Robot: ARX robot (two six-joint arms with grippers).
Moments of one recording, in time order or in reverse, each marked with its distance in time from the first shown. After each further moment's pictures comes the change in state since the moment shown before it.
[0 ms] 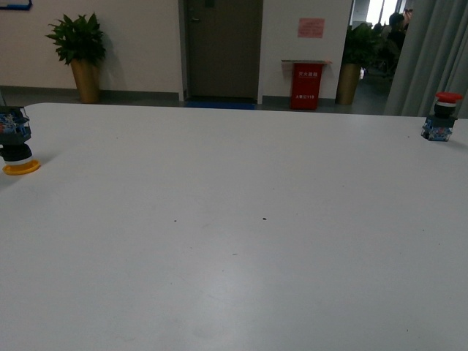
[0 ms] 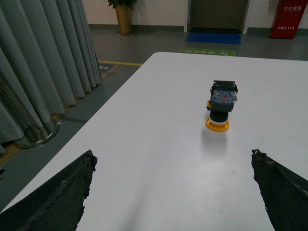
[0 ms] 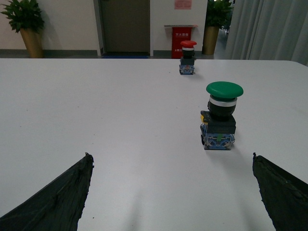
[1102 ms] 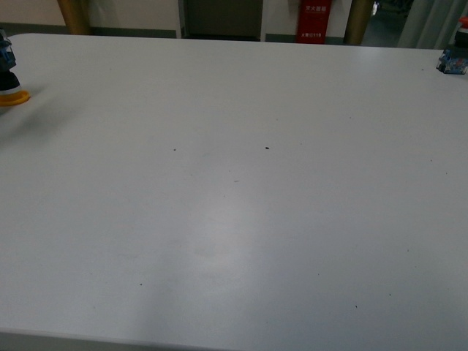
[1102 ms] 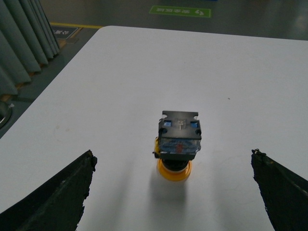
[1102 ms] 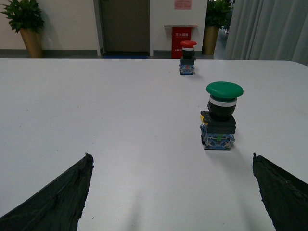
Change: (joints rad) left arm -0.187 0.762 0.431 0.145 -0.068 -0.059; right arm 0.000 0.000 0.000 0.000 0.000 0.000
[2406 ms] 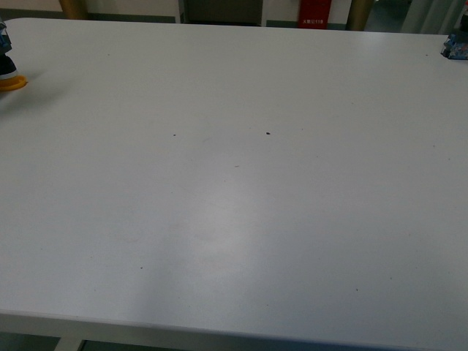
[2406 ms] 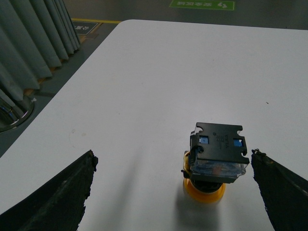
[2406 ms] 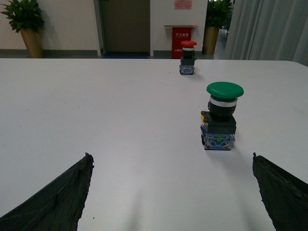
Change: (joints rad) left arm 0.020 0.142 0.074 0.049 -0.069 0.023; right arm 0.000 0.000 0.000 0.000 0.000 0.000
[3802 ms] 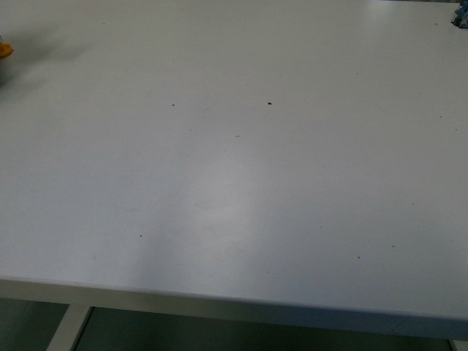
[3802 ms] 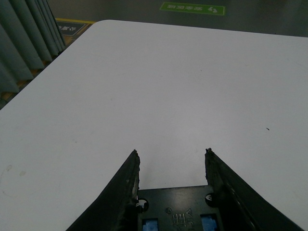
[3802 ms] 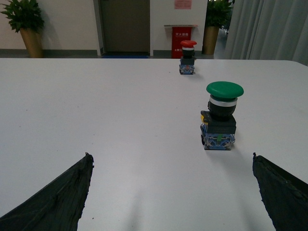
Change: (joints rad) left arm -0.025 0.270 0.171 0.117 0.015 -0.039; right arm 0.000 0.000 0.000 0.000 0.000 0.000
